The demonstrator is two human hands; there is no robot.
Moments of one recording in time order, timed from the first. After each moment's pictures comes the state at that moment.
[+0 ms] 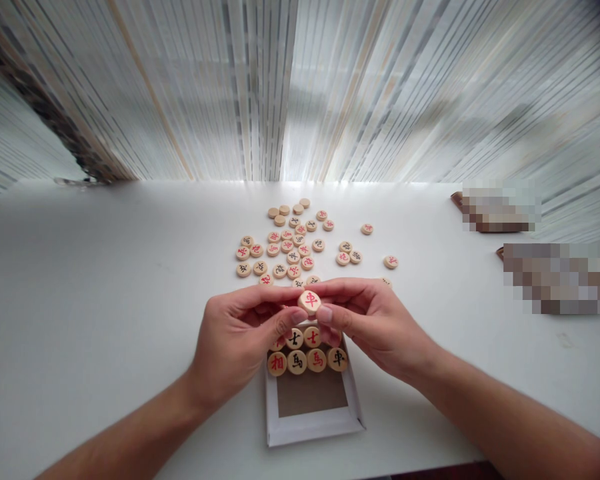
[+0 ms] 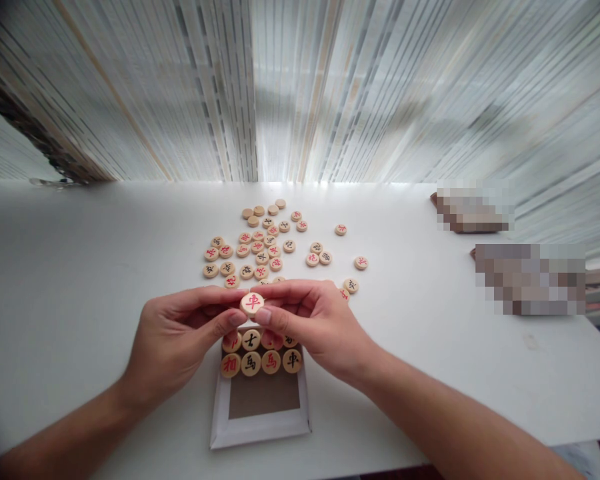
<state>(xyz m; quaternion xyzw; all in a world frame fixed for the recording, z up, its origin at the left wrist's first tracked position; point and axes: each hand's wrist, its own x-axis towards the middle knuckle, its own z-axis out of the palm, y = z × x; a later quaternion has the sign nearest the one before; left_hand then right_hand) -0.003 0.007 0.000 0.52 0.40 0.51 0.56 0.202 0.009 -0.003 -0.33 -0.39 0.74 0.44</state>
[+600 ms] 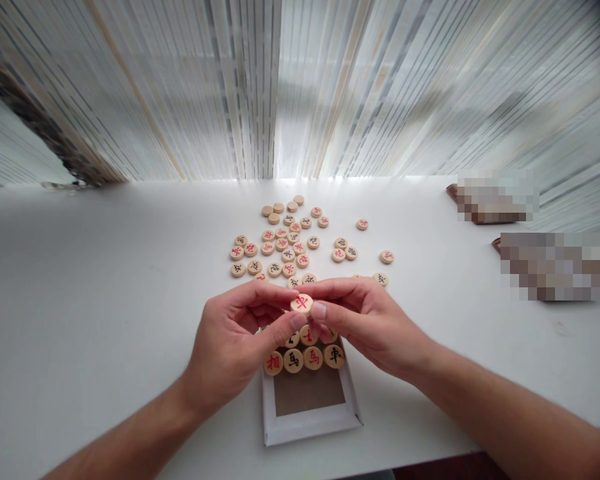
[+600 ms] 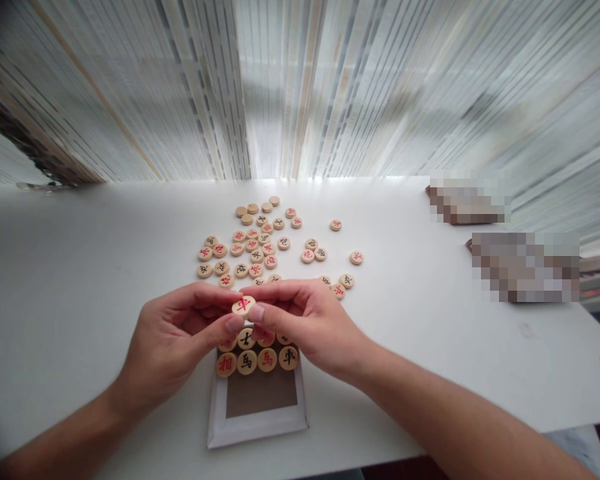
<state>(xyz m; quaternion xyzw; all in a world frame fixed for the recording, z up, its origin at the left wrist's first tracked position) -0.001 0.006 0.005 0.49 0.37 0.49 0.62 0.202 0.008 -0.002 -0.33 -0.42 0.74 0.41</state>
